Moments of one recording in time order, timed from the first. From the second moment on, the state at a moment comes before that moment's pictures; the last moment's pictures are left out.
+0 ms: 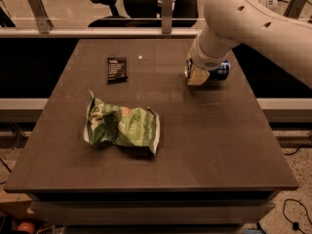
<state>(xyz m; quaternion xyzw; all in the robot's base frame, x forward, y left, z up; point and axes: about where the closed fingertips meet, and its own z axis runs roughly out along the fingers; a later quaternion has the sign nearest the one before) 0.663 -0.126 0.841 -0.69 0.68 -0.11 0.23</state>
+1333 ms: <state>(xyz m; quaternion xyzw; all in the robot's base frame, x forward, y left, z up) 0.662 -0.123 0.842 -0.69 0.68 -0.11 0.23</state>
